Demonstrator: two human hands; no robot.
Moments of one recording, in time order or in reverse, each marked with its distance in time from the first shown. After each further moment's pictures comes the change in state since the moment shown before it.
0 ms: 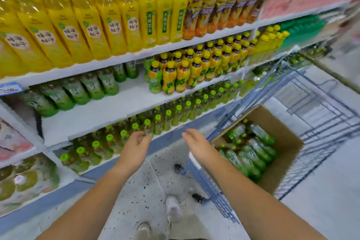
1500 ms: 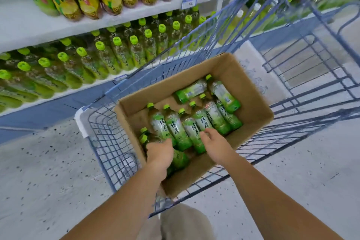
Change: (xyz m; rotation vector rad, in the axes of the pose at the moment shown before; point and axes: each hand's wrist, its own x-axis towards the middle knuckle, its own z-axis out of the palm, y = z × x) left_hand -0.020 -0.005 0.508 -0.275 0.089 -0.823; right_hand 0.045 0.345 -0.301 -0.236 -0.051 0.263
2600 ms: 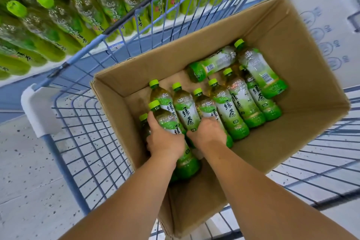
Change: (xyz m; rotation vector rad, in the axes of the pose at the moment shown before) left_hand 0.103 0.003 0.027 0.207 0.152 0.150; right_hand 0.140 0.009 0.117 -0.590 0.089 0.062
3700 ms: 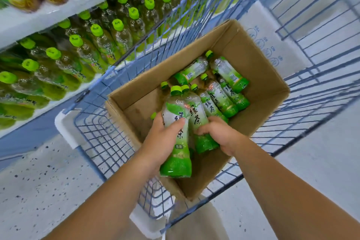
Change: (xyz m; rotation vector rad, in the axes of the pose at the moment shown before) left_hand -0.040 0.055 -0.117 -0.142 -0.625 0.268; right_hand -0.085 -0.014 -0.082 1.181 -0.285 0.215
